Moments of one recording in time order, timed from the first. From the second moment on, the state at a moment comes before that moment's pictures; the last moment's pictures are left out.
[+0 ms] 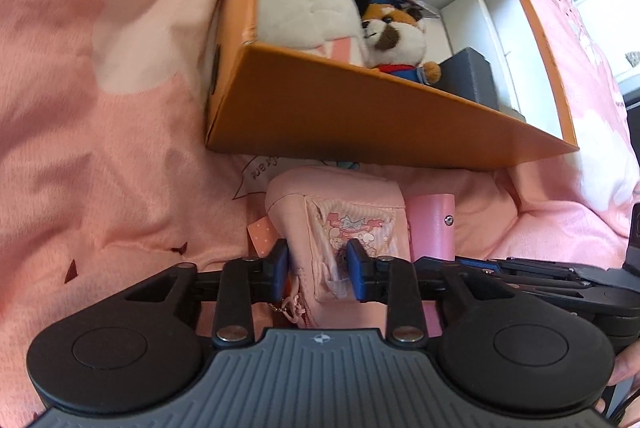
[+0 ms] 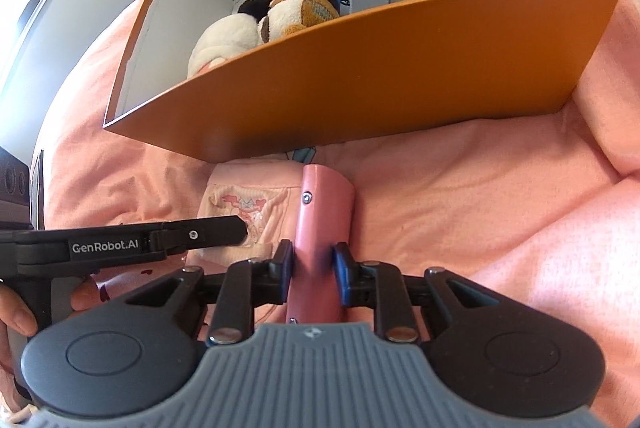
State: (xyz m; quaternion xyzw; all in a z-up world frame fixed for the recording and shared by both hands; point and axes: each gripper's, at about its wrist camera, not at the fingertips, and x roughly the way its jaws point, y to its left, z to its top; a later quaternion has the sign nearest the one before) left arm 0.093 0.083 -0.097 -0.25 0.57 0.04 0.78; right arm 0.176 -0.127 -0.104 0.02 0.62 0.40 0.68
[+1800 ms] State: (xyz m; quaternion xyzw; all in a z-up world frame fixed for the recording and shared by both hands) left arm 0.248 0.125 -0.023 -0.31 0.40 0.03 0.86; right arm 0.369 -0.071 -0.057 0.06 0.52 0.36 0.77
